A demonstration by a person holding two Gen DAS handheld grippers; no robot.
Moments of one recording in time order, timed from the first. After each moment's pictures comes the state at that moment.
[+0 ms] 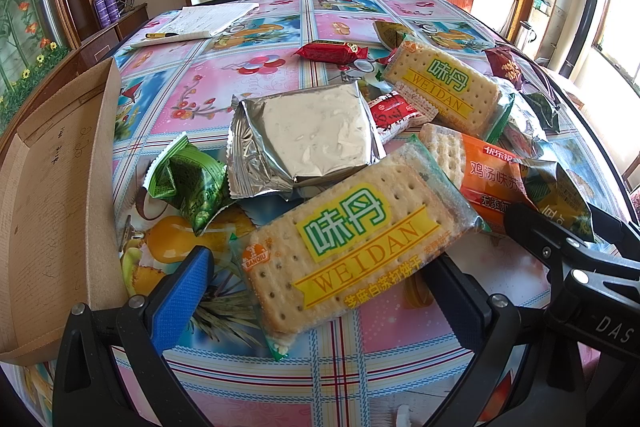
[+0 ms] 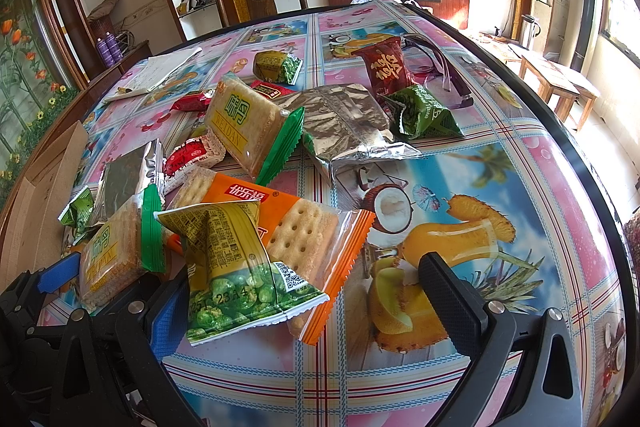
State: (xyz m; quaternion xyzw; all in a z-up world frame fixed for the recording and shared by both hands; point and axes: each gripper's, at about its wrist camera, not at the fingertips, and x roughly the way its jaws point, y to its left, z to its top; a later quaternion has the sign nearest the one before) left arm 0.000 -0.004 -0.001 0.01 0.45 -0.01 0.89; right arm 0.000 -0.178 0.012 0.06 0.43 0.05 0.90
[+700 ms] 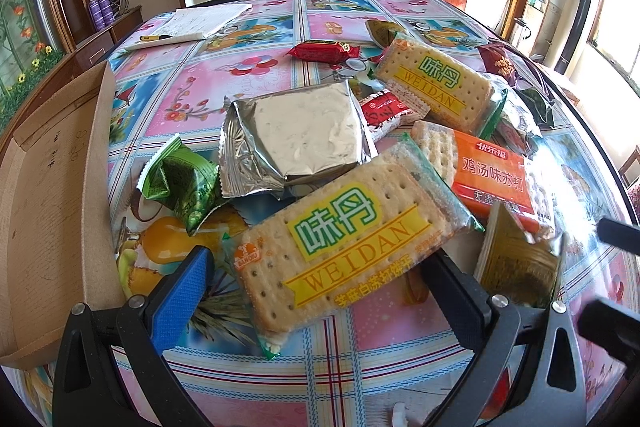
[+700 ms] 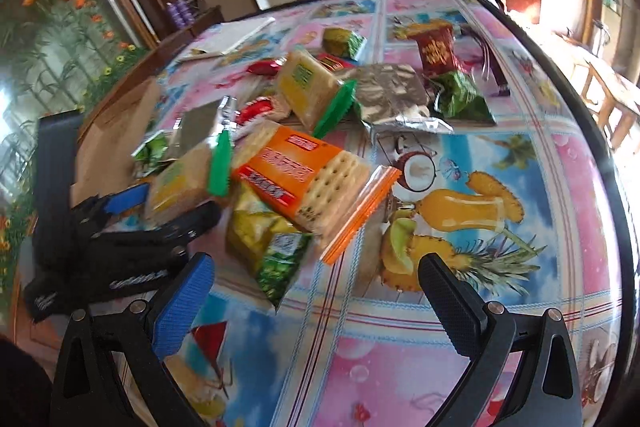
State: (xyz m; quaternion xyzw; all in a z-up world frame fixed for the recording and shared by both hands) left arm 0.001 -0.009 0.001 0.02 0.45 -0.02 0.89; right arm -0.037 -0.198 0.033 0.03 0.45 0.20 0.87
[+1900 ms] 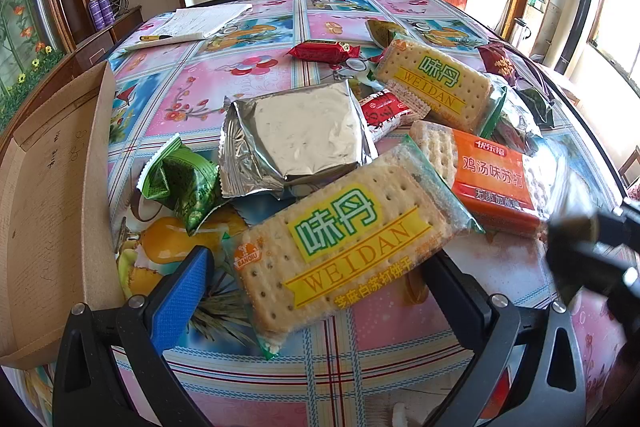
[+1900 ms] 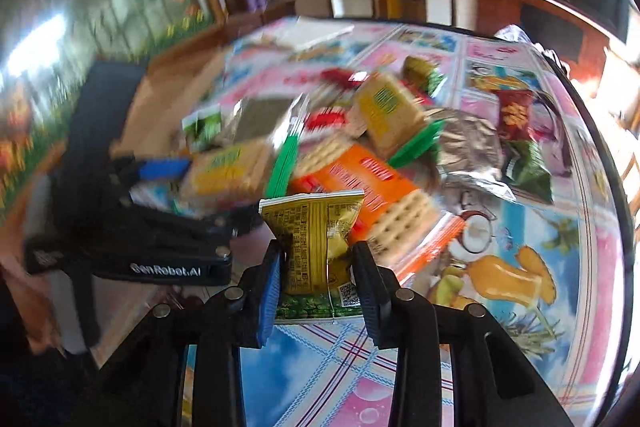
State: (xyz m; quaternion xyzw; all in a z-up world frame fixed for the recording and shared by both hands) left arm 0.001 -0.009 0.001 0.02 0.45 -0.02 0.89; right arm -0.030 -0.183 0.035 -0.02 0.39 0.30 0.87
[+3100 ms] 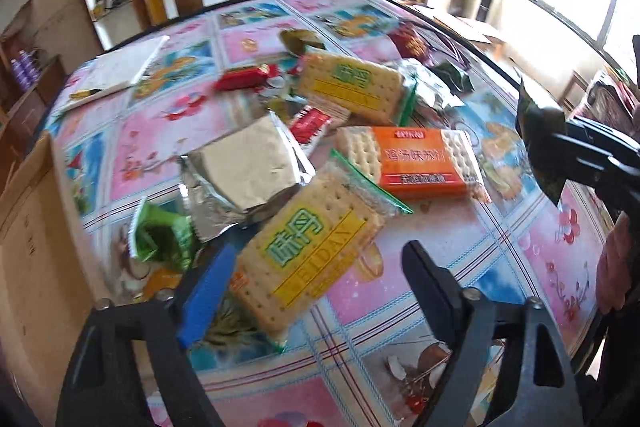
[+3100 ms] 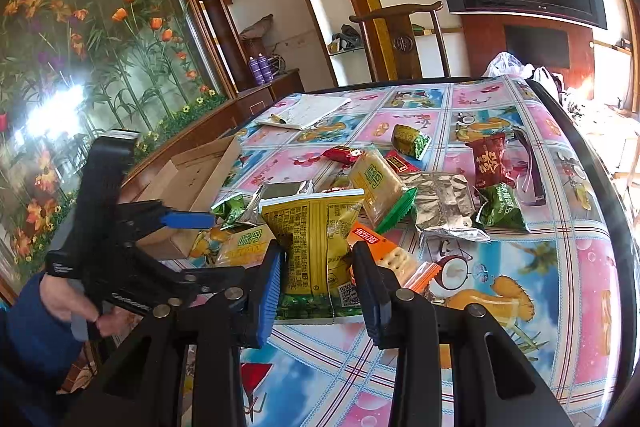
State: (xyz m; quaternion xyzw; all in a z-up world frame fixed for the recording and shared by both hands) left arm -0.006 -0.012 0.034 0.09 0.46 -0.18 0.86; right arm -0.044 -0.209 0.067 0.05 0.31 0.32 0.90
